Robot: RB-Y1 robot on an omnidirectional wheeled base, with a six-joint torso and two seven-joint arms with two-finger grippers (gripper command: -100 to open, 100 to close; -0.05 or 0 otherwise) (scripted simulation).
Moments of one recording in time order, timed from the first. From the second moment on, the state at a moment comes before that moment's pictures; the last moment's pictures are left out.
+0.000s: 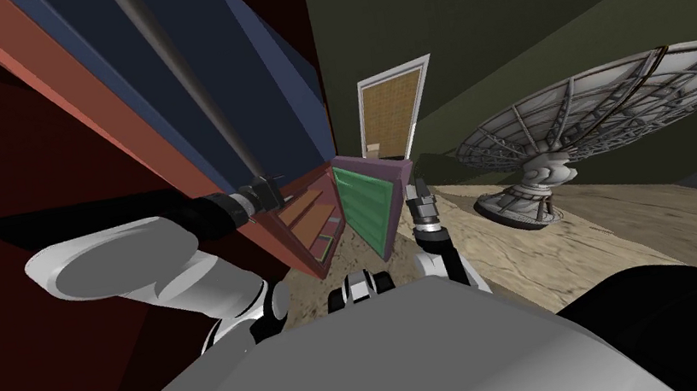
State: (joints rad) left arm -0.58 0.20 0.42 -2.49 0.64 1.70 0.01; right arm 0.51 -0.01 -0.05 -2.24 0.05 -0.61 0.13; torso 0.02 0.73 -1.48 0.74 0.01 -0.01
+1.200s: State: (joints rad) left arm -0.66 0.22 0.42 -2.51 0.69 1.81 0.02; right arm 0.51 -0.01 -0.05 -2.24 0.05 -0.61 0.13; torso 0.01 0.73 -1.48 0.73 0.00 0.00
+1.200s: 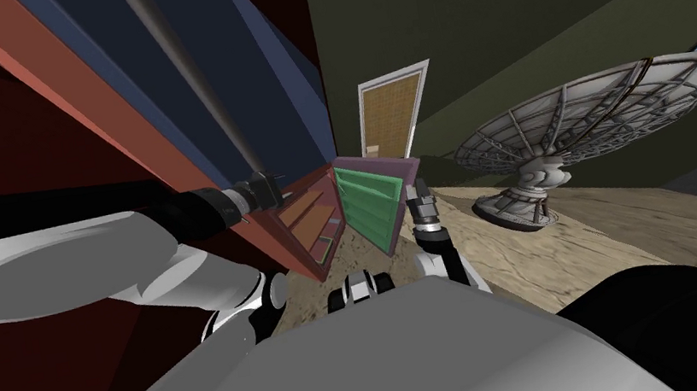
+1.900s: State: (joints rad) left arm -0.65 0.26 0.44 -2.51 0.62 1.81 0.03; right arm 0.51 0.00 -0.05 -2.24 0.05 -0.61 0.13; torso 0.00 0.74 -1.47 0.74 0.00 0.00
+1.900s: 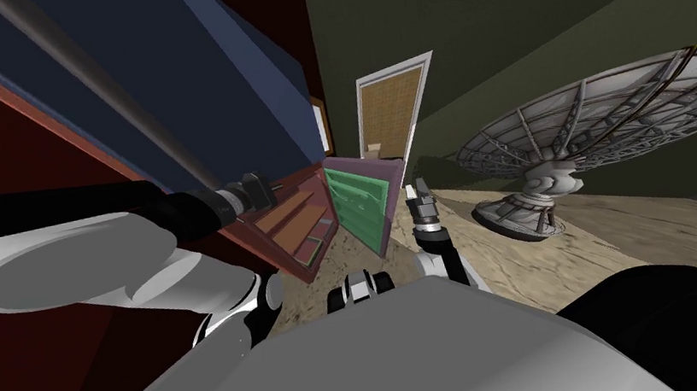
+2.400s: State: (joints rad) left arm -0.66 0.30 0.46 -2.51 0.55 1.82 0.05; right arm 0.51 0.00 -0.05 -2.24 0.05 -0.61 0.13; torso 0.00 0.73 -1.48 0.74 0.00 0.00
